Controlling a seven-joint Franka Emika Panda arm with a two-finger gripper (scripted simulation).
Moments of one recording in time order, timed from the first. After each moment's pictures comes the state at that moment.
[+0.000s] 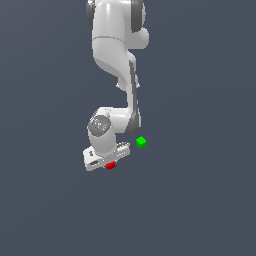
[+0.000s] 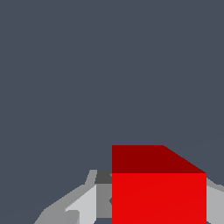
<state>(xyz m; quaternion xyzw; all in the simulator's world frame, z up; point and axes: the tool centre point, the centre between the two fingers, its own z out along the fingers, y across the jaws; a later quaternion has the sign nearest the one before) 0.050 -0.087 0.020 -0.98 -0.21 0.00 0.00</state>
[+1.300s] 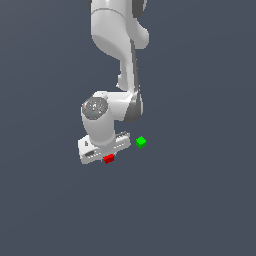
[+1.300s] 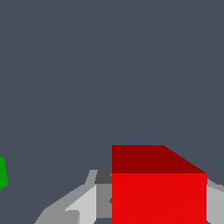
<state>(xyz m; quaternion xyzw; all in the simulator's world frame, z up) 0.049 -0.086 0.090 -0.98 -0.21 0.00 0.00</state>
